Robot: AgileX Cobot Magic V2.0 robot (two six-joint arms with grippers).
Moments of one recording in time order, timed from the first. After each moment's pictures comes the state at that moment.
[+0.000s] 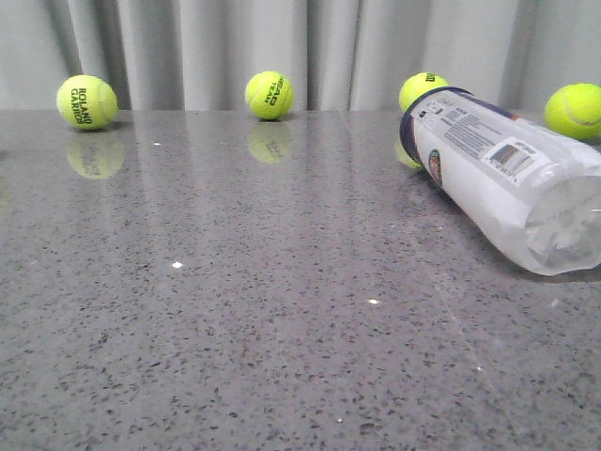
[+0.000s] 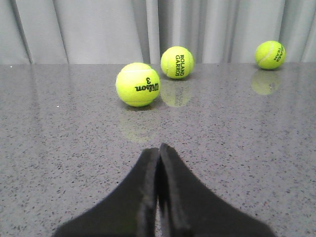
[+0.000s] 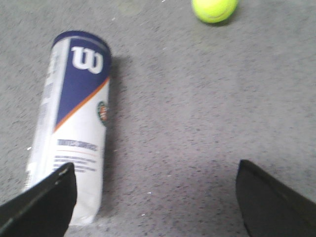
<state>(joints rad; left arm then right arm) 0.00 0.00 0.00 -0.06 0.14 0.07 0.16 0.85 -0.92 0.02 0.84 0.20</state>
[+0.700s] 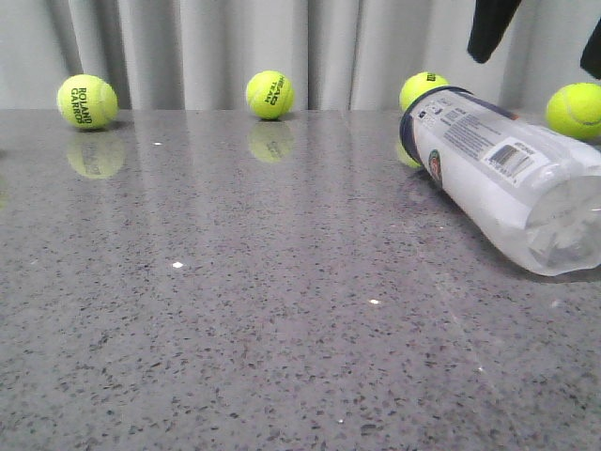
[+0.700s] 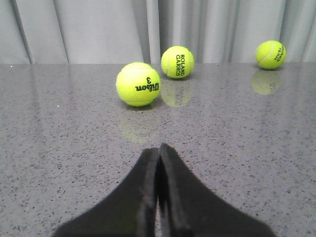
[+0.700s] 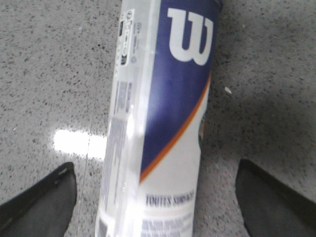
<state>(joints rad) 0.00 0.00 0.00 -0.06 0.14 0.07 0.32 1.51 -1.42 0.14 1.14 0.20</state>
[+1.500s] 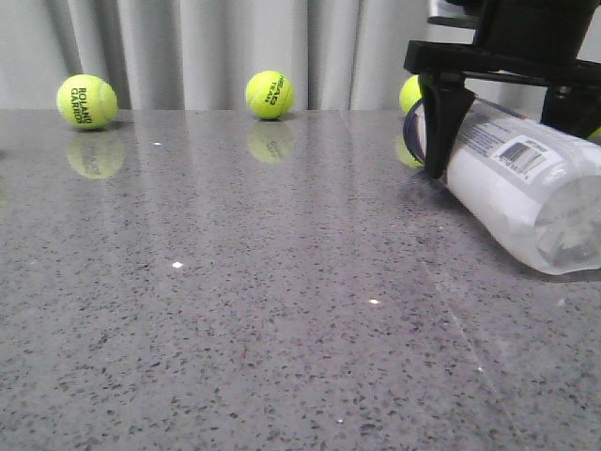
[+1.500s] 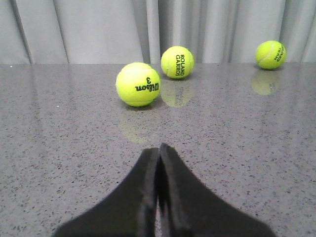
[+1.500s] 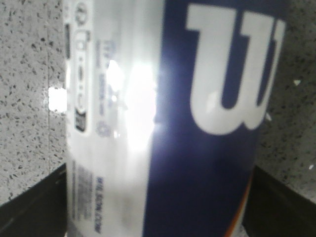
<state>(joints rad) 0.00 0.00 0.00 -0.06 0.14 0.07 0.32 1.76 -1.46 0.16 1.14 0.20</state>
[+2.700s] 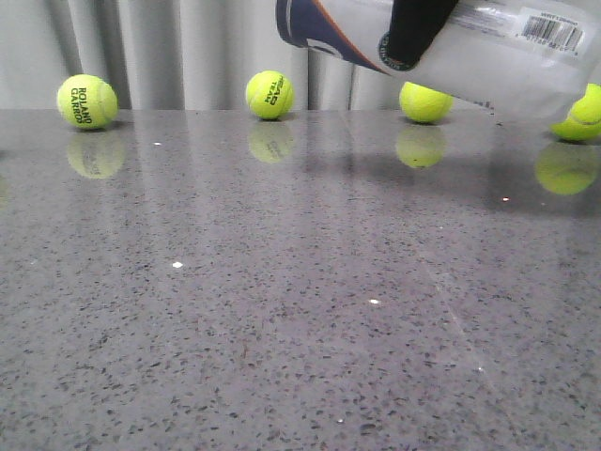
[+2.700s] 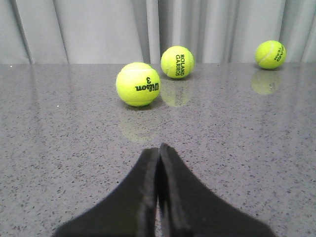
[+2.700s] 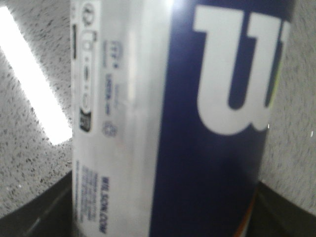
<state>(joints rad) 0.00 0.00 0.00 -0.06 0.14 0.07 0.43 1.76 -1.79 0.16 1.24 -0.76</state>
